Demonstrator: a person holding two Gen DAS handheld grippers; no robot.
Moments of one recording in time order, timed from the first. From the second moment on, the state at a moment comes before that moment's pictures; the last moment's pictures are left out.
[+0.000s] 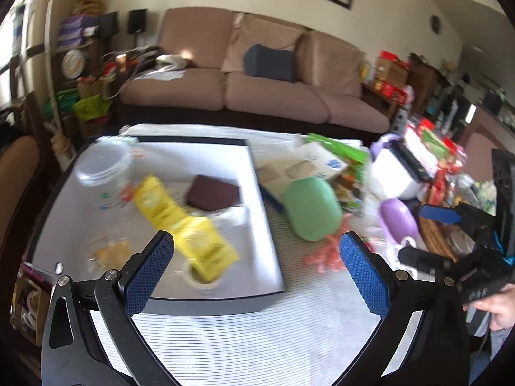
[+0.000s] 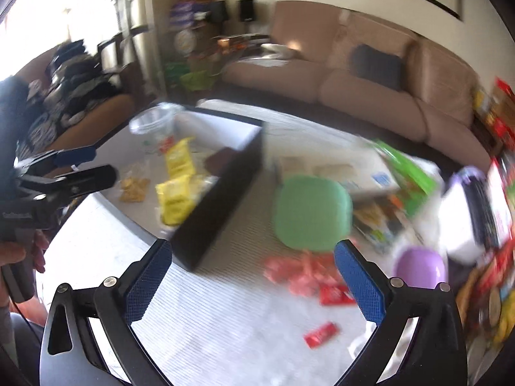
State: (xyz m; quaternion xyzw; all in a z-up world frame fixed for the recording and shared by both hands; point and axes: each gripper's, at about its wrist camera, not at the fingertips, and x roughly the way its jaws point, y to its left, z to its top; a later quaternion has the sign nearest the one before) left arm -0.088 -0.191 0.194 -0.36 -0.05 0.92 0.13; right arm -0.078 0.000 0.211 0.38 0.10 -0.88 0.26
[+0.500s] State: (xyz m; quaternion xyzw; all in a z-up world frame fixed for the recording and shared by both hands) left arm -0.064 -0.044 0.131 -0.40 0.03 0.90 0.17; right arm -0.076 0.174 0.141 0.43 -0.01 -0.90 0.12
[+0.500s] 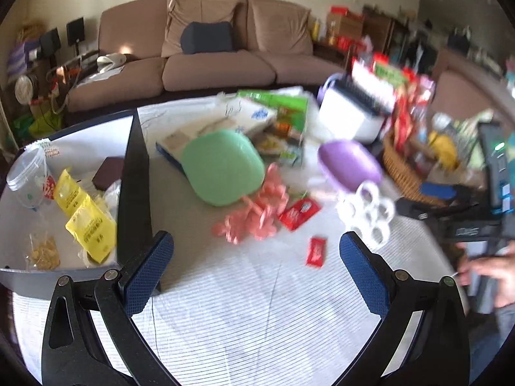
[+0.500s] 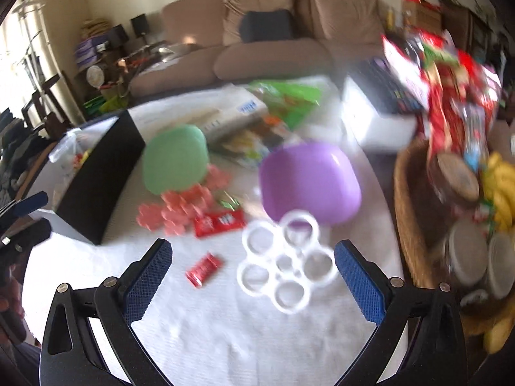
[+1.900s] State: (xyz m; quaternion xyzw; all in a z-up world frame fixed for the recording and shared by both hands) left arm -0.013 -0.037 0.002 -0.47 0.01 0.88 0.03; right arm -0.025 0.135 0.023 0.45 0.05 -0.89 0.08
